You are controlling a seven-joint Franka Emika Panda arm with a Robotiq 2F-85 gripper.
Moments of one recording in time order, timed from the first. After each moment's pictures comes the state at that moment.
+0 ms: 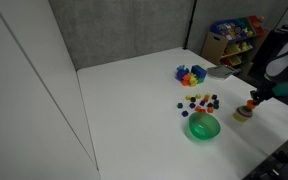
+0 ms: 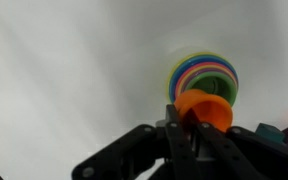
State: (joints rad) arm -0.35 0.48 -0.15 -2.35 0.09 2.79 -0.08
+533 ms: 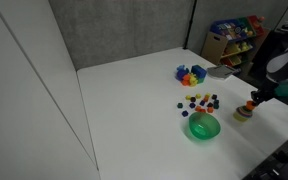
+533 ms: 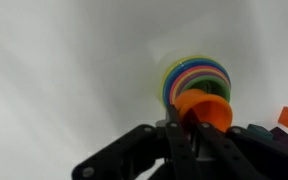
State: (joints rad) arm -0.45 0.48 -0.06 -2.34 0.18 2.78 -0.21
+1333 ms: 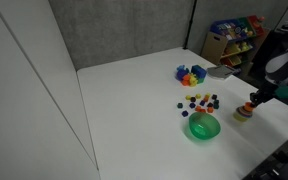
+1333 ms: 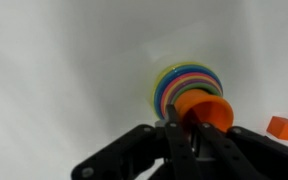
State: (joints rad) arm -0.50 0.49 -0.01 -2.34 0.21 2.78 -0.29
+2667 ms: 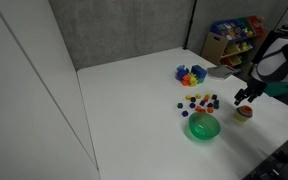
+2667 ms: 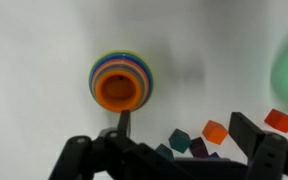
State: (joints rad) arm -0.29 0.41 -0.04 -2.40 0.12 2.78 -0.22
